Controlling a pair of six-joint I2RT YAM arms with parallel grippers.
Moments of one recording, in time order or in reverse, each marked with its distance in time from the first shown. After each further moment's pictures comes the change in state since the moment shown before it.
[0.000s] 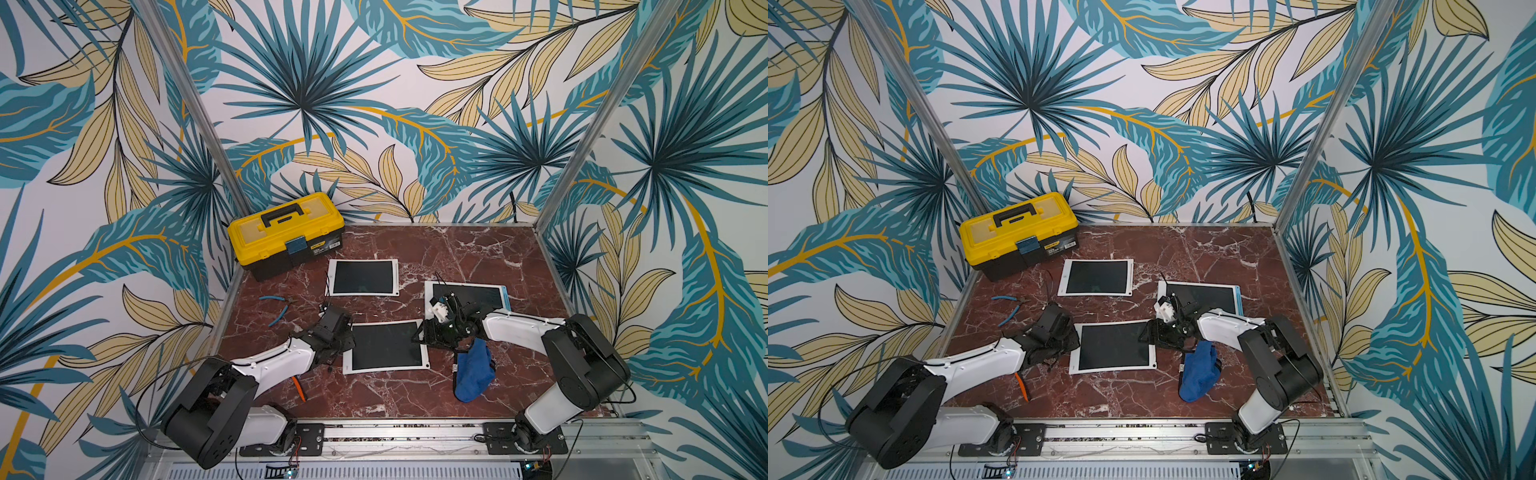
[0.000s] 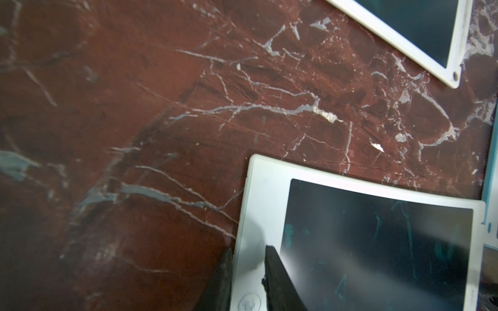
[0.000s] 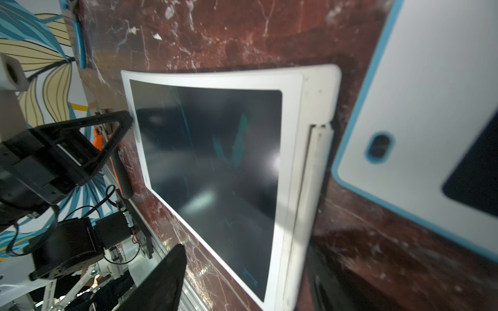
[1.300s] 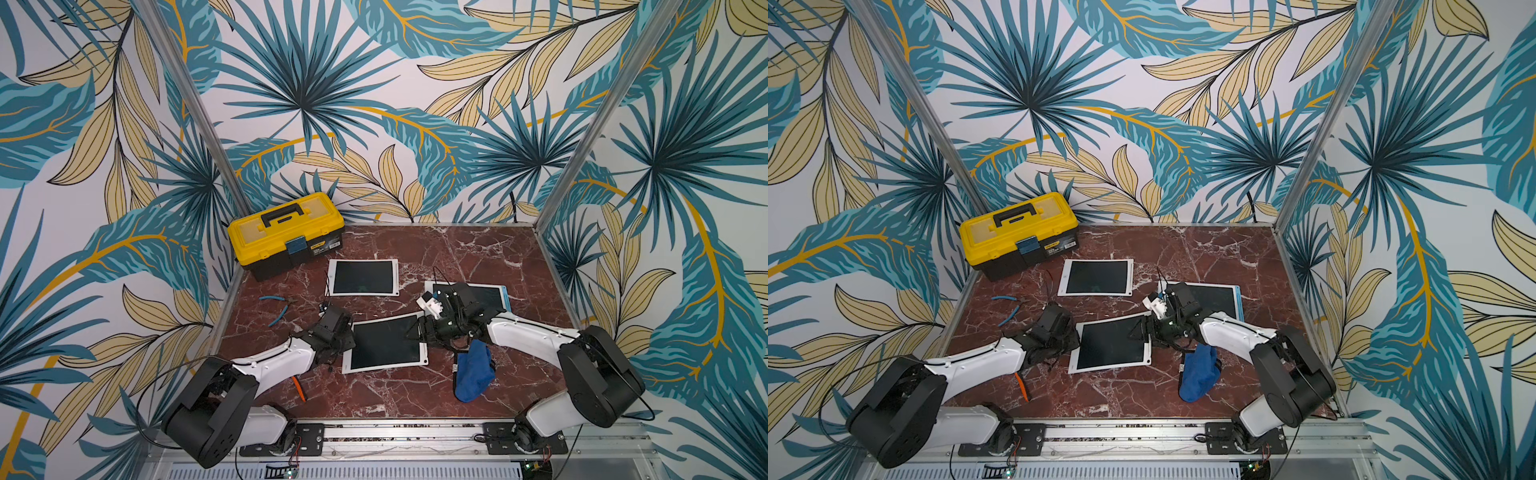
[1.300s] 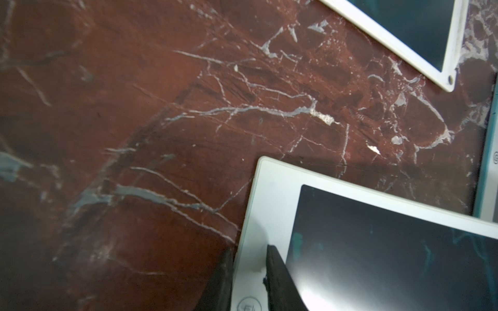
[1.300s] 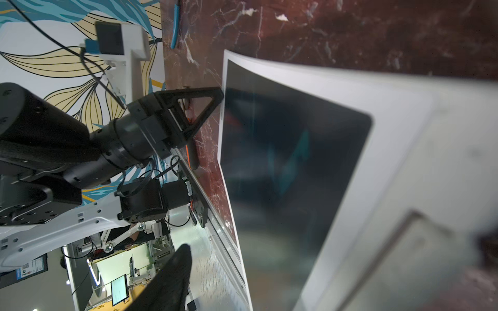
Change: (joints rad) left arm 0.000 -0.002 0.002 0.014 0.014 -0.009; right arm 0.045 -0.123 0.018 0.041 -0.172 0.069
